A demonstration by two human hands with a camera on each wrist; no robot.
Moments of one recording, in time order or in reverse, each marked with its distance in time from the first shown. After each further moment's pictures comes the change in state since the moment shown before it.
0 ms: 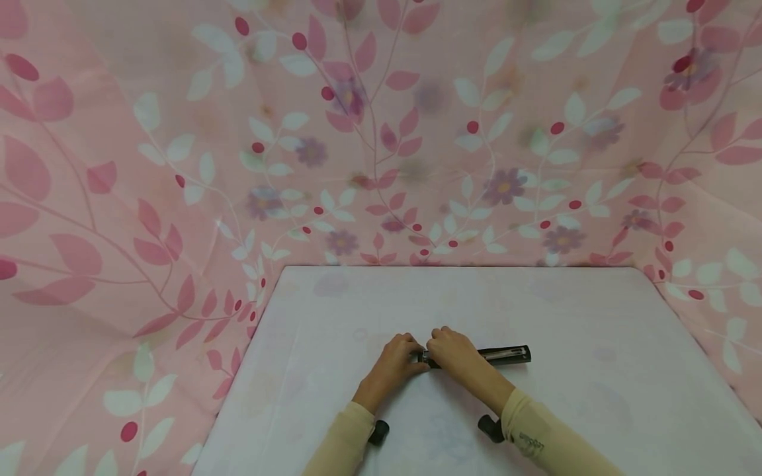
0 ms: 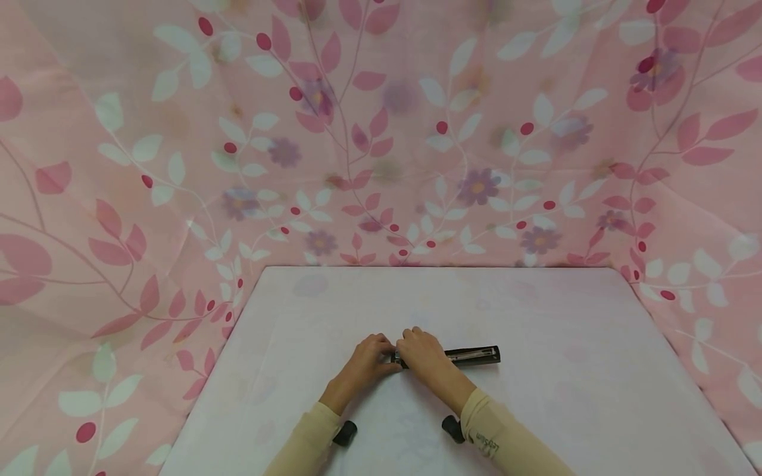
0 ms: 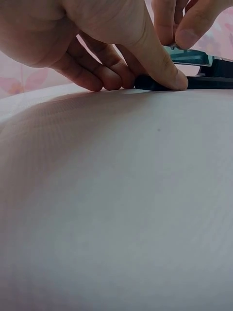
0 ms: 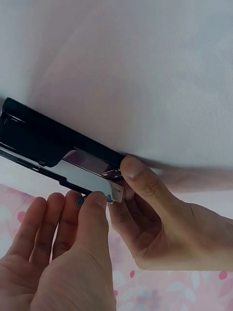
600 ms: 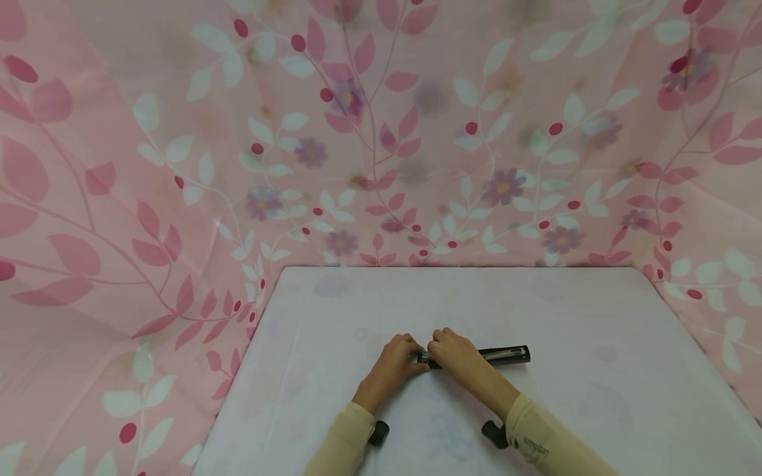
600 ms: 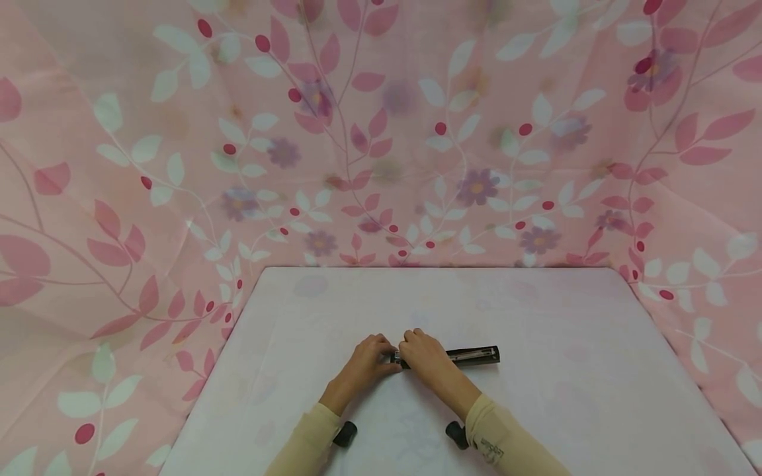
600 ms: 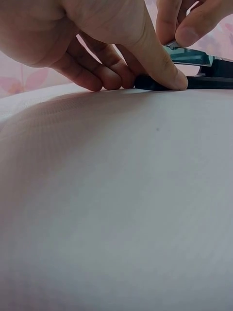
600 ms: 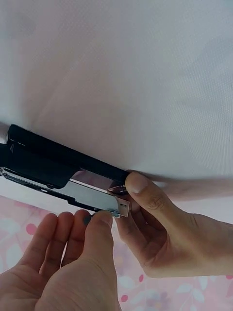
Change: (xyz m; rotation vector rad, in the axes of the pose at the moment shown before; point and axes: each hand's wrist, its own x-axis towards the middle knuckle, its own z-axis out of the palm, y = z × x) left_hand -0.001 0.000 0.000 -0.016 -0.006 -0.006; right_hand -0.010 0.003 0.005 -0.014 0.088 -0.034
